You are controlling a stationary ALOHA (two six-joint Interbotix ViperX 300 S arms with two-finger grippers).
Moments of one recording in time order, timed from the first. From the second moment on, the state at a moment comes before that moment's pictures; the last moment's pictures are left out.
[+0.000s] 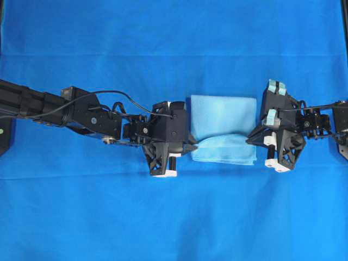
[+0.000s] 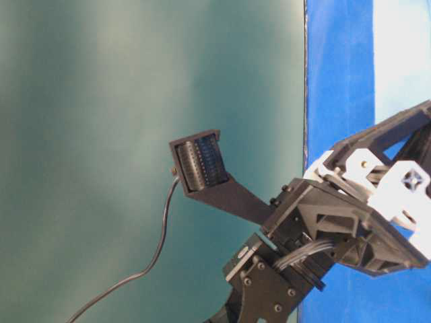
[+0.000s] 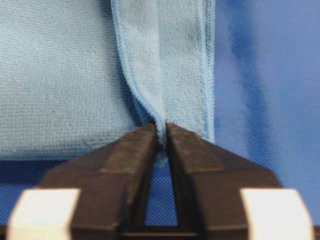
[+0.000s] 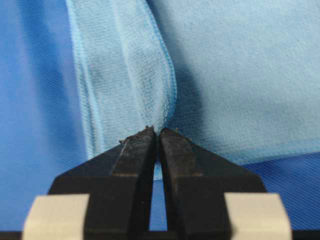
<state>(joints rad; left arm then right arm) -0.06 0.34 0.50 -0.03 -0.20 0.01 0.06 -0.24 1.11 0.00 -0.01 0.35</state>
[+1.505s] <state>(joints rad) -0.11 -0.42 0.76 -0.03 0.00 0.06 0.13 -0.96 1.02 -0.26 0.30 0.42</state>
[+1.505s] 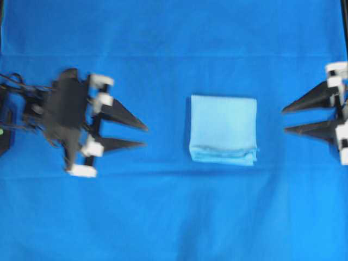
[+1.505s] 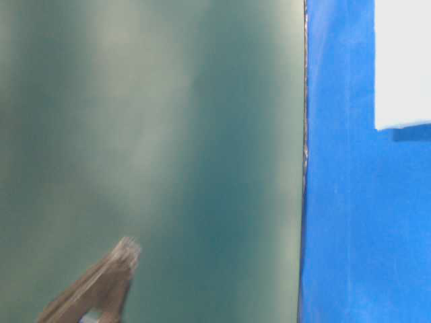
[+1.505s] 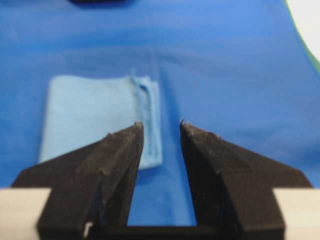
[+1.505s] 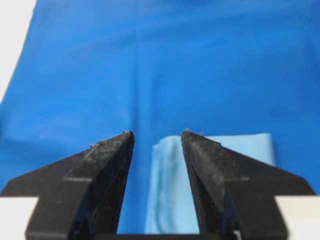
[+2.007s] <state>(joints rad) -0.06 -0.91 1.08 -0.03 0.01 0.07 0.09 -1.21 1.12 -0.37 0.39 0.43</state>
